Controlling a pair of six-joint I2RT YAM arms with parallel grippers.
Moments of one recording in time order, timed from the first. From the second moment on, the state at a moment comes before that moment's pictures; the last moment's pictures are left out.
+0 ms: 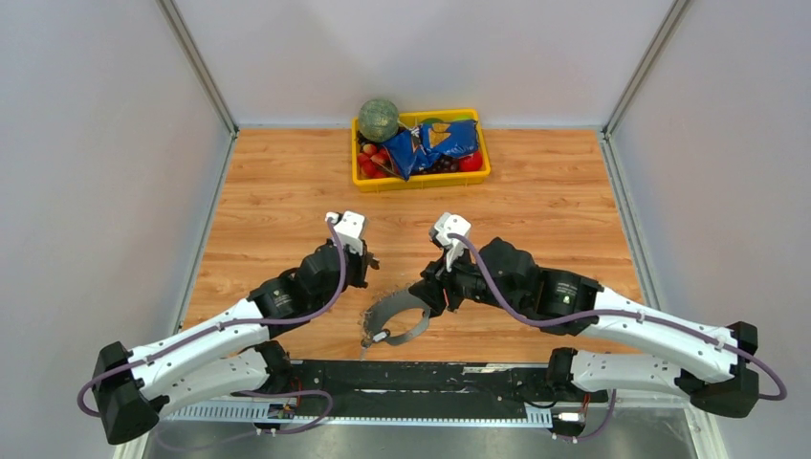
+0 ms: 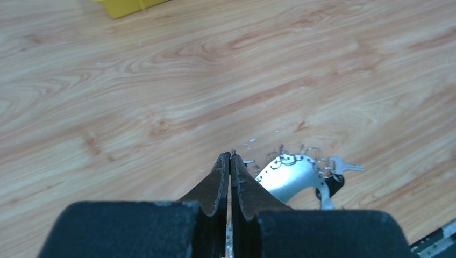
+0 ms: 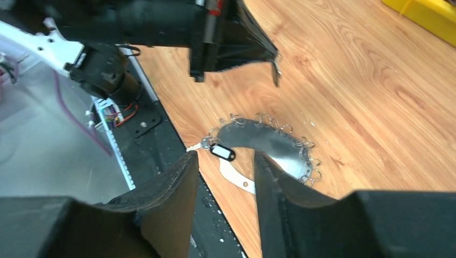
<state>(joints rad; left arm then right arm) -0.94 0.86 0.60 -0.16 -0.39 -0.32 1.22 0.95 1.01 -0.41 0.10 0.26</state>
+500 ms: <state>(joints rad) -0.92 0.71 0.62 -0.33 -0.55 -0.33 1.00 1.23 0.96 -0.32 0.00 0.37</state>
